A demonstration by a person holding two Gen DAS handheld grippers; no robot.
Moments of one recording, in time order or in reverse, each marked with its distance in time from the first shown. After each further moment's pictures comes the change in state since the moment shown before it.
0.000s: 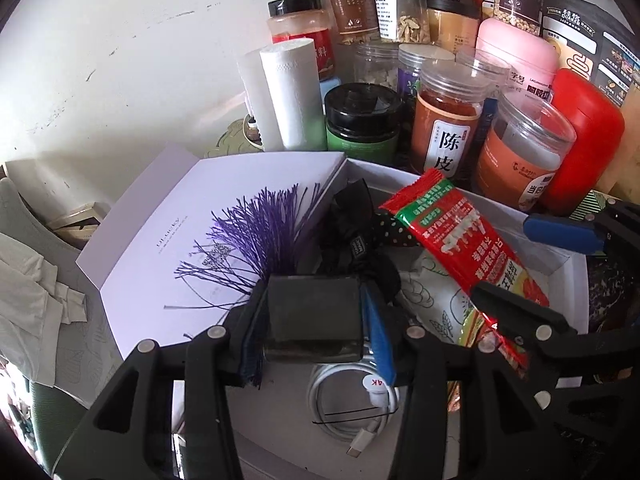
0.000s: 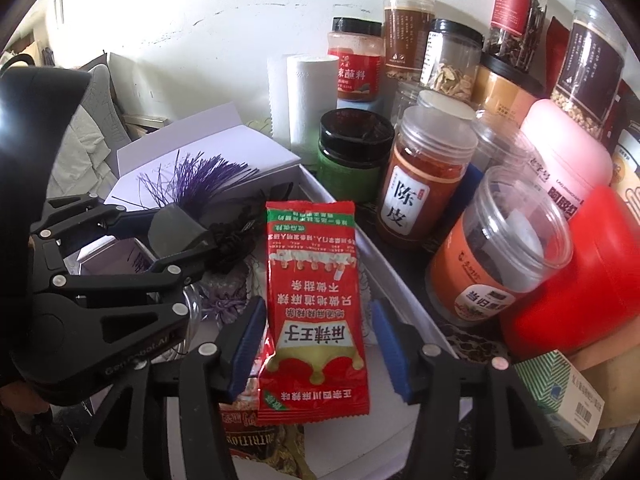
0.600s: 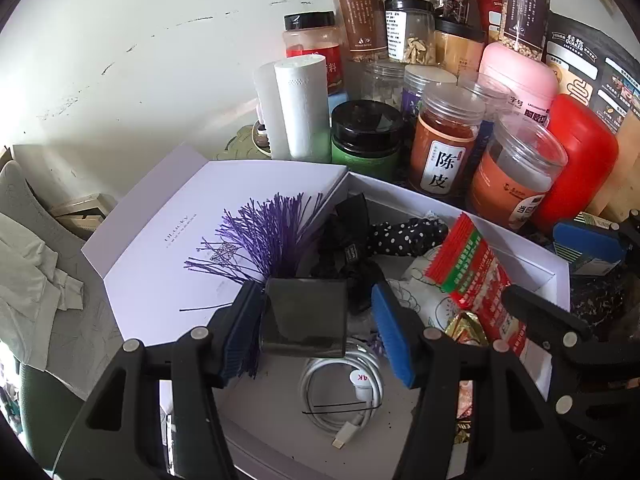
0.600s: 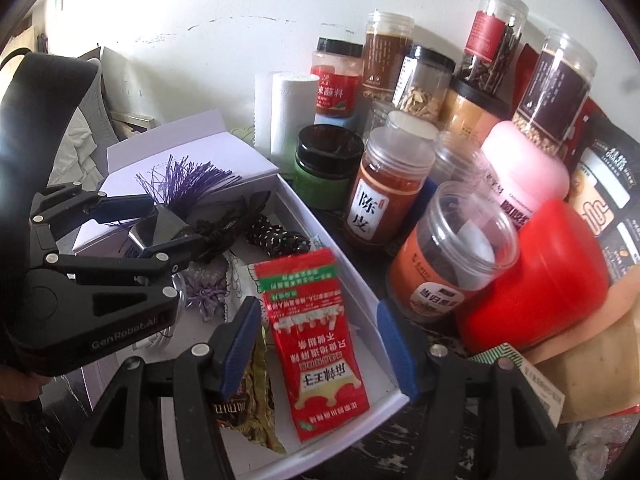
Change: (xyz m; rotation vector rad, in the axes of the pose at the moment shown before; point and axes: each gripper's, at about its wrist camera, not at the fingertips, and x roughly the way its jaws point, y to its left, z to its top) left arm -0.017 0.002 0.000 -0.067 -0.022 -0.002; right arm -0.033 -0.001 -0.003 -0.042 -0.021 -0.098
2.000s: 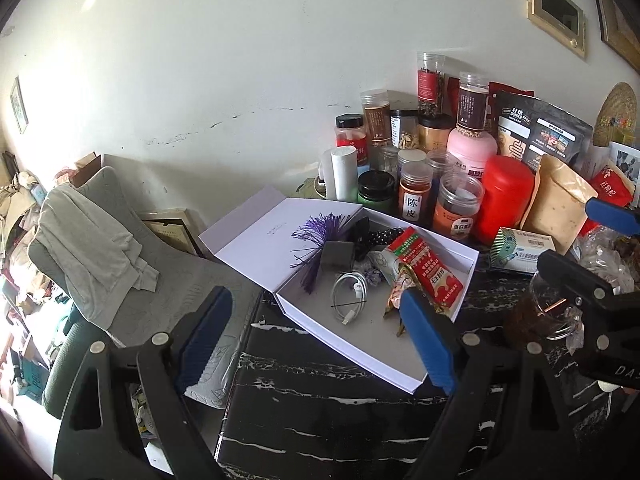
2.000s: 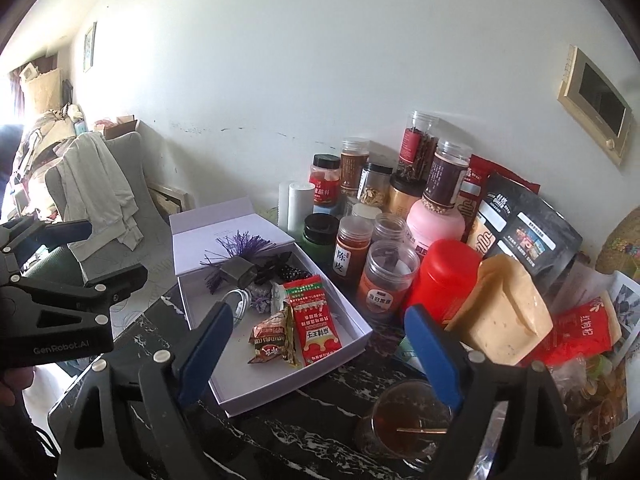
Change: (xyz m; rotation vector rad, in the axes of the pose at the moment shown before) left arm -0.278 -0.023 -0.085 -0.087 -0.194 0.171; right arm -0.219 -0.008 -0.058 0.031 -0.283 0.019
